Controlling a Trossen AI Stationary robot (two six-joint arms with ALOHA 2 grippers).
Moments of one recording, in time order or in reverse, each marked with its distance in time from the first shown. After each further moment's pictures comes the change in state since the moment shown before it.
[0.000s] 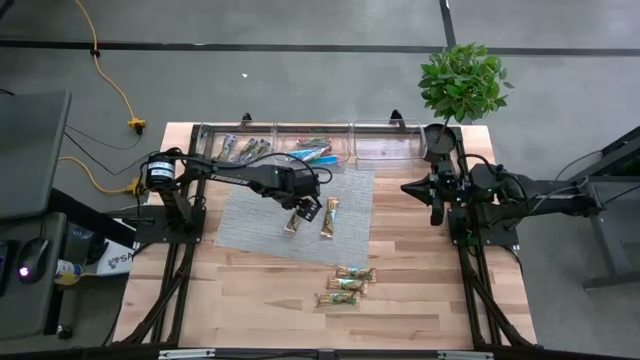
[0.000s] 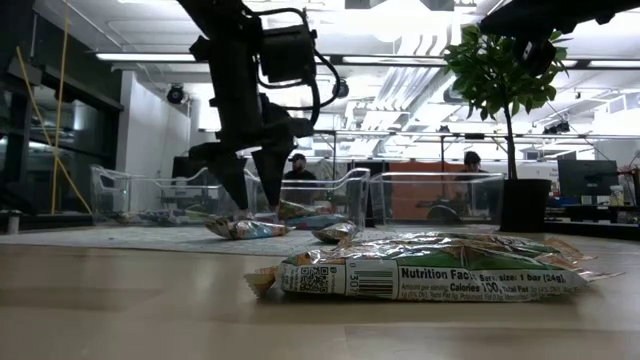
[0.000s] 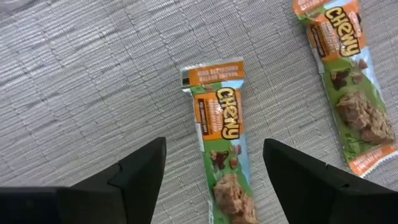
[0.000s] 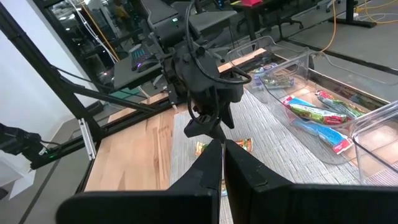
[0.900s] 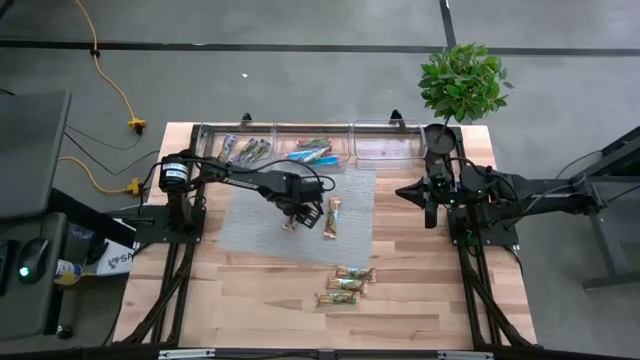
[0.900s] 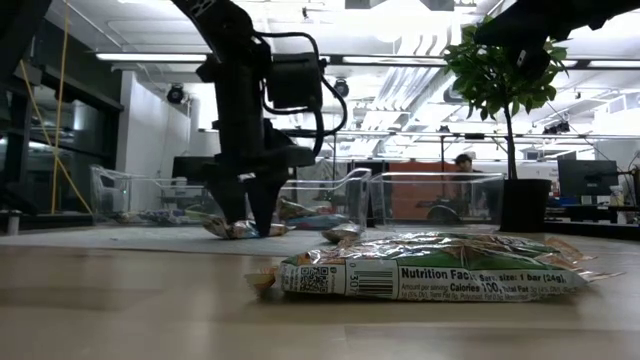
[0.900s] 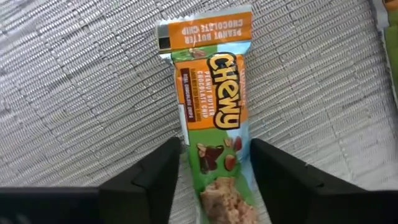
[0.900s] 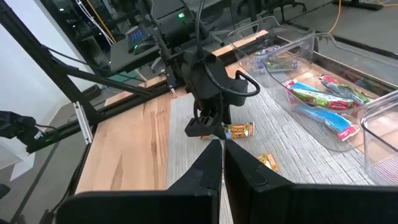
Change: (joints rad) left arm -0.018 0.107 0.001 0.022 0.086 -0.003; right arm 0.000 0.062 0.000 0.000 -0.023 0.000
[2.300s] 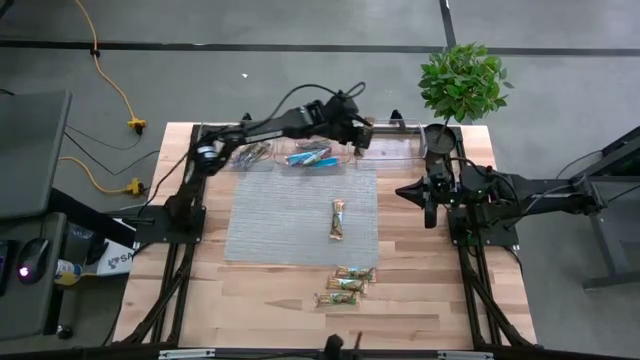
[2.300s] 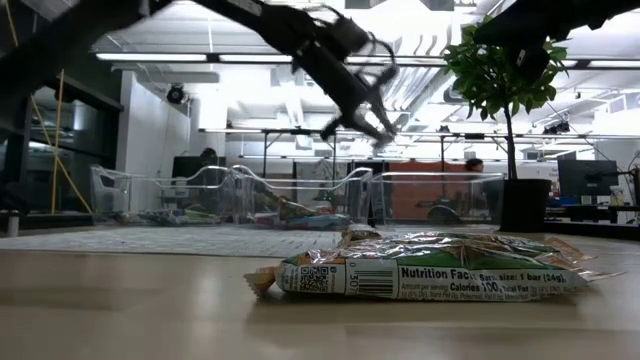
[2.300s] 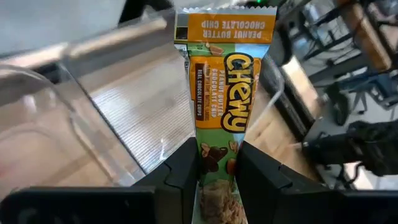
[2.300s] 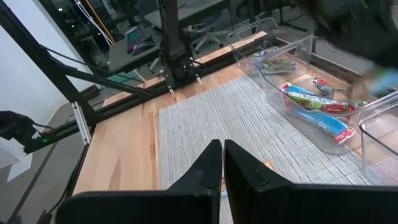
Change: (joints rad) left arm 0.320 0.257 0.782 0.199 0.134 0.168; right arm 0.000 0.001 0.000 0.003 0.005 -0.007
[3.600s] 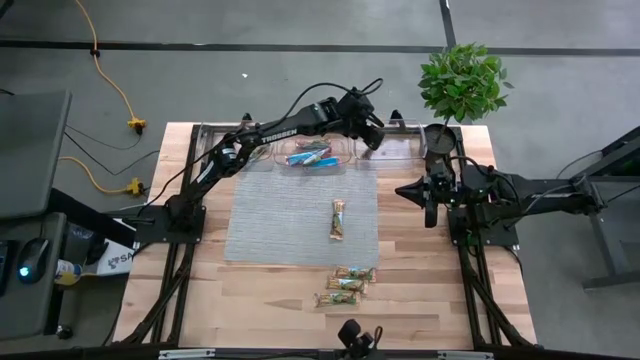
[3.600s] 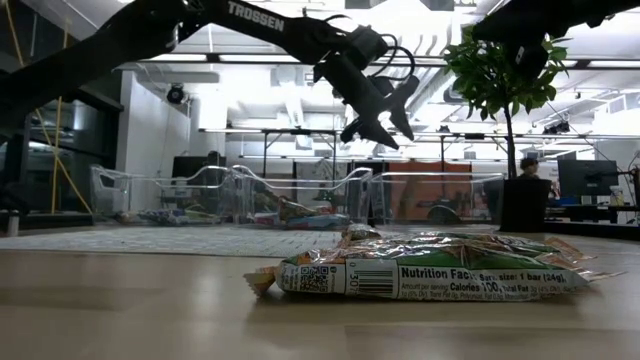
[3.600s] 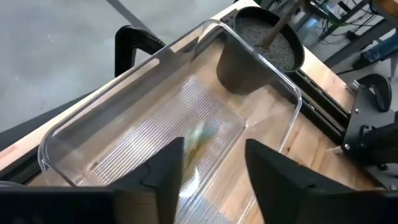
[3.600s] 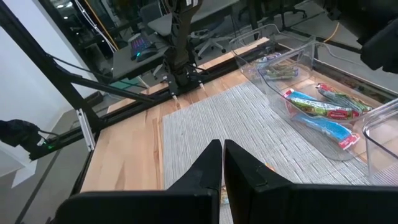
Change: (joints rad) left arm 0.000 0.233 0.355 -0.107 -0.055 0.263; right arm 0.000 0.000 0.000 0.027 0.000 0.010
